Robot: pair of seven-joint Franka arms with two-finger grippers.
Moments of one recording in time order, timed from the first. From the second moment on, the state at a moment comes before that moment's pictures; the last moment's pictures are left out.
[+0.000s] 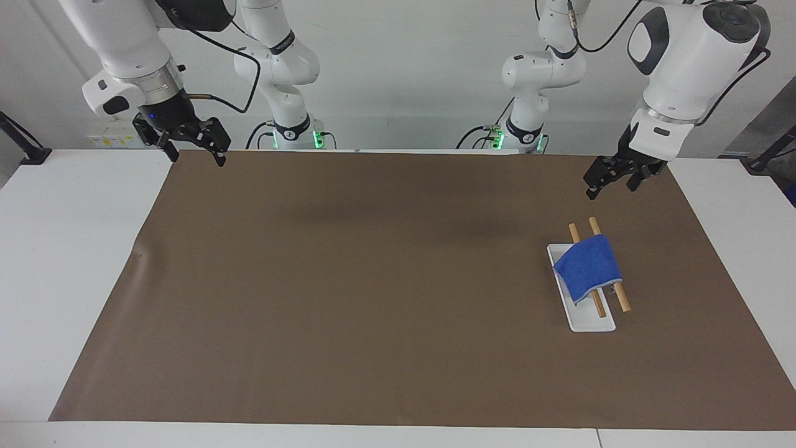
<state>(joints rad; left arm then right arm) 0.07 -0.01 -0.19 -1.66 0.00 1.67 -0.24 -0.07 -0.01 0.03 -1.55 -0.01 1.49 0.08</state>
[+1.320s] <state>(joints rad) 0.07 -0.03 -0.19 -1.71 0.06 1.65 -0.13 -0.07 -0.01 0.03 -1.55 -0.01 1.49 0.08</state>
